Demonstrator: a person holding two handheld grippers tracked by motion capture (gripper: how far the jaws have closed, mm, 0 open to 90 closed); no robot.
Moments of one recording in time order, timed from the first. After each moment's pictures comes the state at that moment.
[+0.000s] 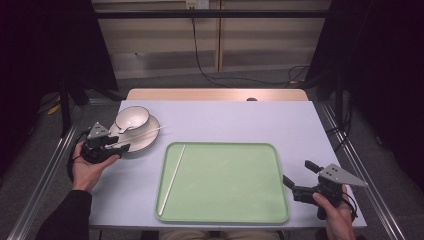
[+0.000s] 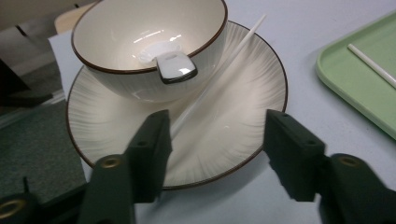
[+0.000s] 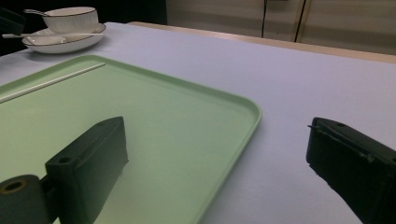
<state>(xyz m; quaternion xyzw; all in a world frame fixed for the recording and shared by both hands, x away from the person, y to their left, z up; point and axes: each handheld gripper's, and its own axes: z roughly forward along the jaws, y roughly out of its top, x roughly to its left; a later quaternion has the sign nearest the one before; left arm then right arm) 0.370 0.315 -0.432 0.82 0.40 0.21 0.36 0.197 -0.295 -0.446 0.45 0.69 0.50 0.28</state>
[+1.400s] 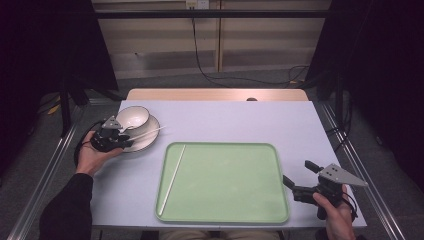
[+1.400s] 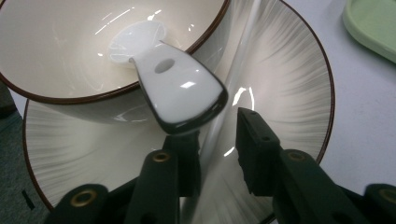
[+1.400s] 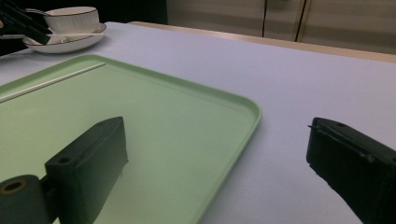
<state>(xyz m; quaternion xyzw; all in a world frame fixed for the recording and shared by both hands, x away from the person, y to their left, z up) 0.420 0.309 -0.450 0.88 0.32 0.17 0.30 0.197 -0.296 -0.447 0.45 0.69 0.50 0.28</state>
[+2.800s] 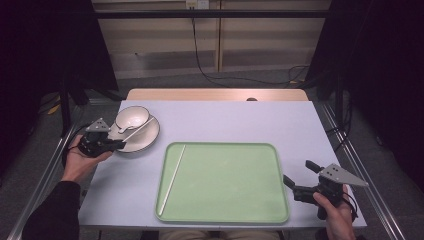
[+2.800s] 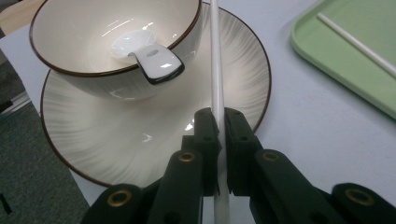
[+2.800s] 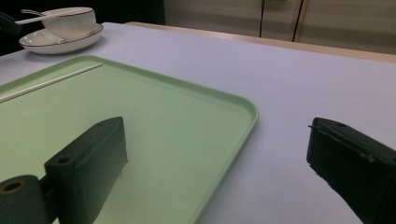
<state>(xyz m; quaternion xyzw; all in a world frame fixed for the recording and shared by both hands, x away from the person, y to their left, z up) 0.384 0.328 -0.423 0.86 0.33 0.15 0.34 0.197 -0.296 -0.447 0.46 0.68 0.49 0.28</state>
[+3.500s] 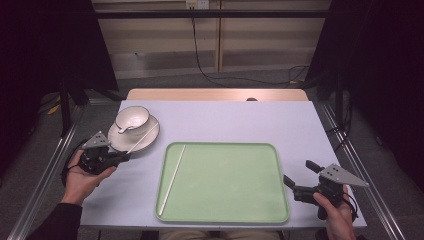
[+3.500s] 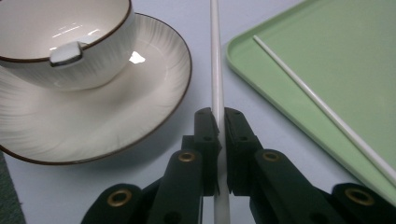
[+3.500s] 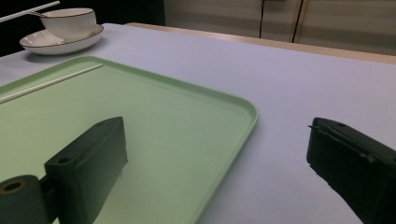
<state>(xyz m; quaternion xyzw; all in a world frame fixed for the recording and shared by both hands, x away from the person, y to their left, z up) 0.322 0.302 -0.416 0.84 0.36 0.15 0.39 0.197 -0.296 -0.446 0.46 0.68 0.50 0.28</state>
